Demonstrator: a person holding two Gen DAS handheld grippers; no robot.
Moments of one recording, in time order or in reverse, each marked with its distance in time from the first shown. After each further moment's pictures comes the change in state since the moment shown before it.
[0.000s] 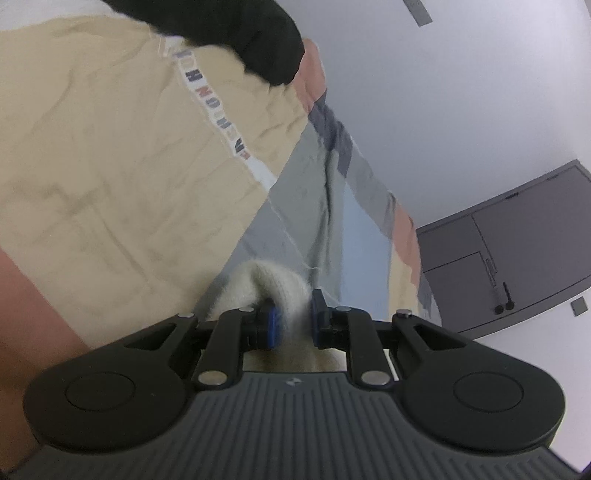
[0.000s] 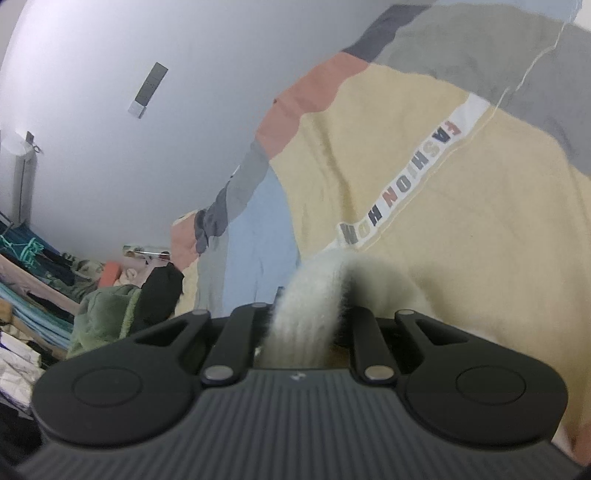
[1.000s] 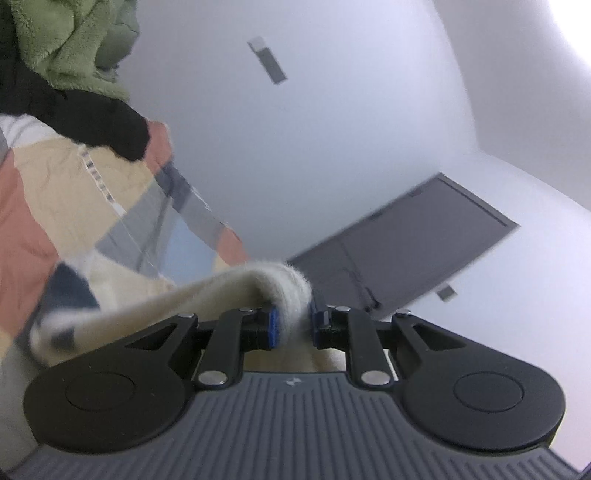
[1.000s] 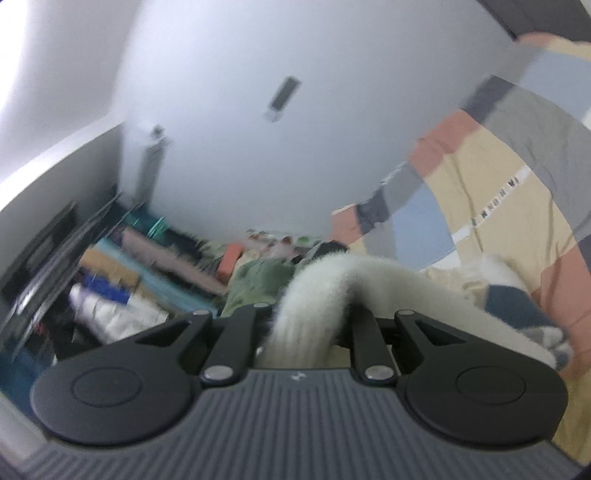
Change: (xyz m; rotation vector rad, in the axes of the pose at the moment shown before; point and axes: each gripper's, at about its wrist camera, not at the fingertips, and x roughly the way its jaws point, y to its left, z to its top) left arm -0.344 -0.168 -0.136 0.103 -0.196 -0.318; right arm -0.304 0.137 -0.011 -0.045 0.003 0.300
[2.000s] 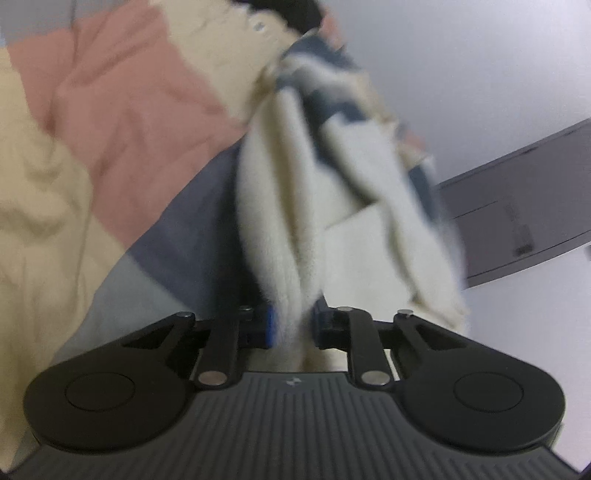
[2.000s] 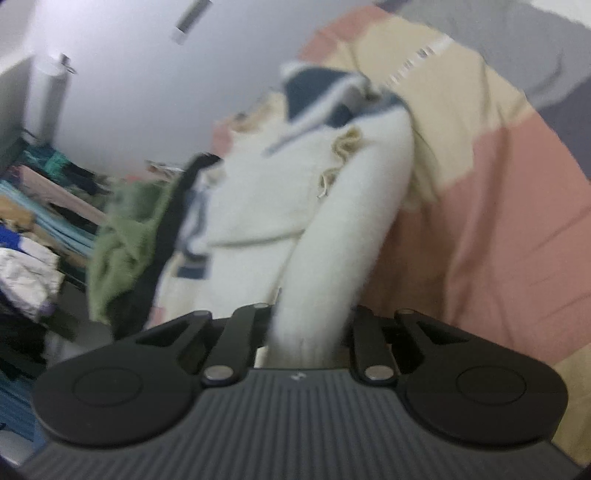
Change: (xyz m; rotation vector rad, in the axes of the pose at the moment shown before) left arm 0.078 0.183 -0.079 -0.087 0.273 0.405; right arm 0.095 -0.134 -0.105 -0.059 0.191 -0.258
